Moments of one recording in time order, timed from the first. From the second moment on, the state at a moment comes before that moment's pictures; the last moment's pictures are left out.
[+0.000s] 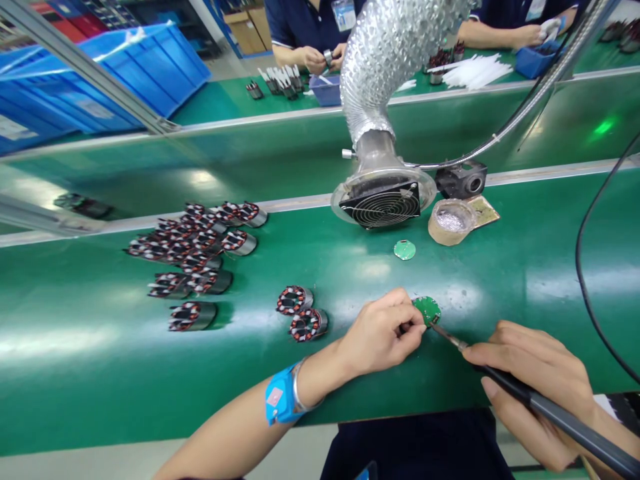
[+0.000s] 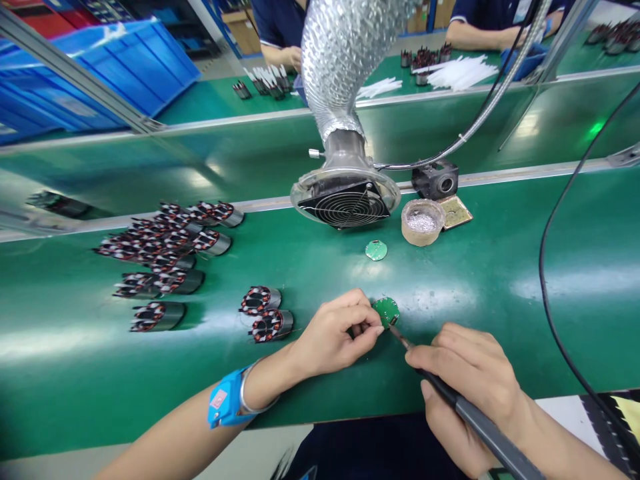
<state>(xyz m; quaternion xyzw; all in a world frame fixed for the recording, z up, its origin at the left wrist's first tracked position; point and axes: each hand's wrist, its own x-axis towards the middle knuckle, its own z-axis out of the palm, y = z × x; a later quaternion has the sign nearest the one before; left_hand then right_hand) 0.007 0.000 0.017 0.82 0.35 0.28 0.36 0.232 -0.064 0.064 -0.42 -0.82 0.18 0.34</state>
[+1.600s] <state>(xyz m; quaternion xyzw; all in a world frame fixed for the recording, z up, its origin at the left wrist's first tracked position) 0.008 -0.001 0.012 0.81 0.35 0.31 0.35 0.220 -0.066 0.060 -0.39 -0.82 0.16 0.38</state>
